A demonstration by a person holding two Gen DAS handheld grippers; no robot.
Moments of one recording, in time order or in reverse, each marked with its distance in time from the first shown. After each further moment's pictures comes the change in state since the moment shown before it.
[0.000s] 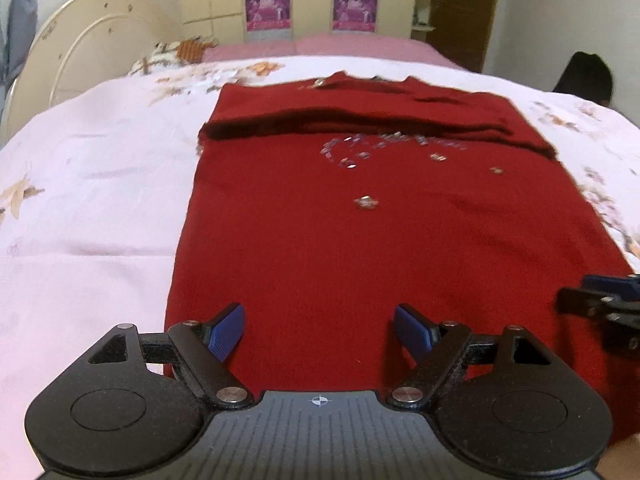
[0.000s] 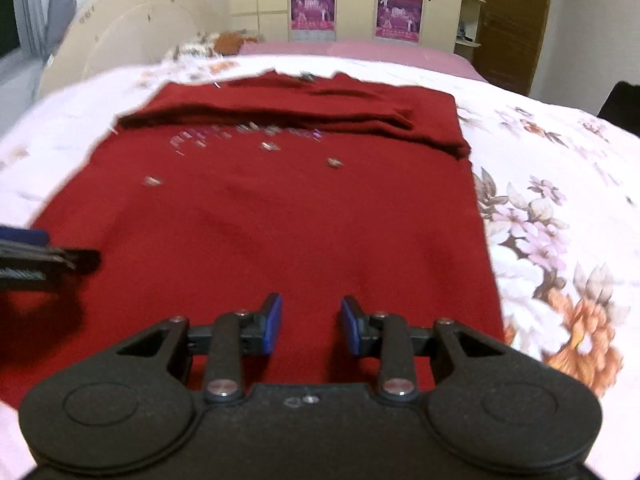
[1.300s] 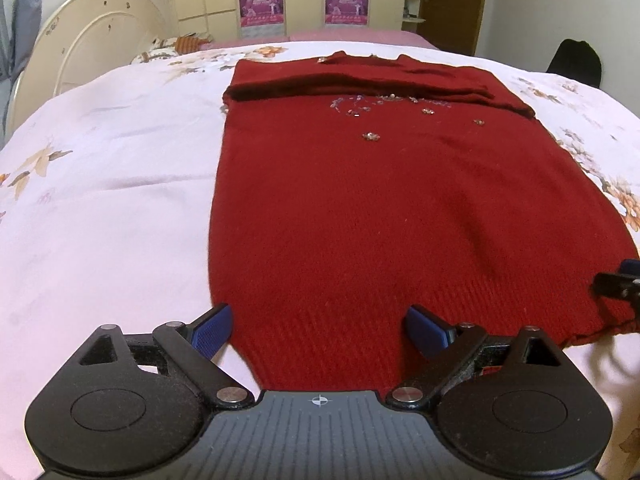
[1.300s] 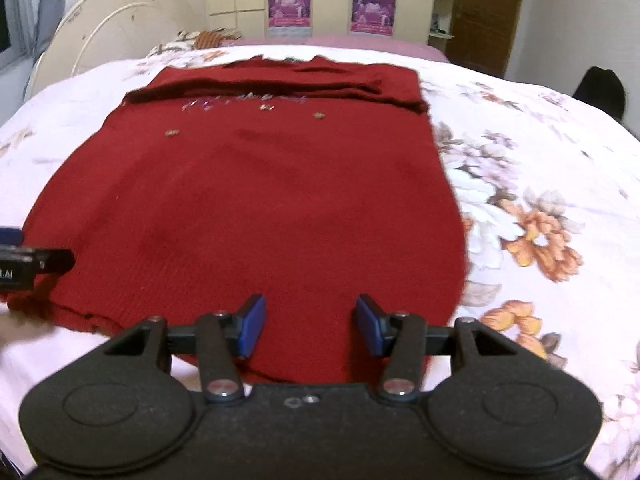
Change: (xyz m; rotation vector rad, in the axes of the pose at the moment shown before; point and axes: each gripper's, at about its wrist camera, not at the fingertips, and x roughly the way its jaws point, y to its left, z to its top) left arm -0.038 0.023 -0.060 0.016 0.029 -0.012; right arm -0.050 0.007 -0.060 0.041 0.006 -0.092
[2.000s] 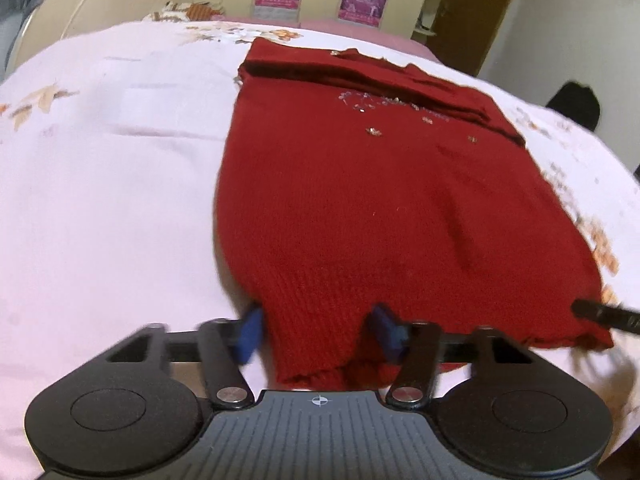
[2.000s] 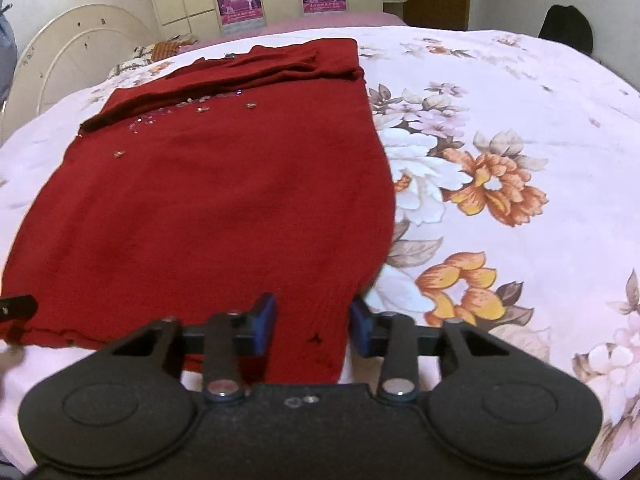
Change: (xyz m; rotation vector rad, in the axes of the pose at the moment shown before) left arm -0.012 0.023 -0.017 -0.186 0.030 -0.126; right arm -0.002 -0.047 -0.010 0.189 0.059 0.013
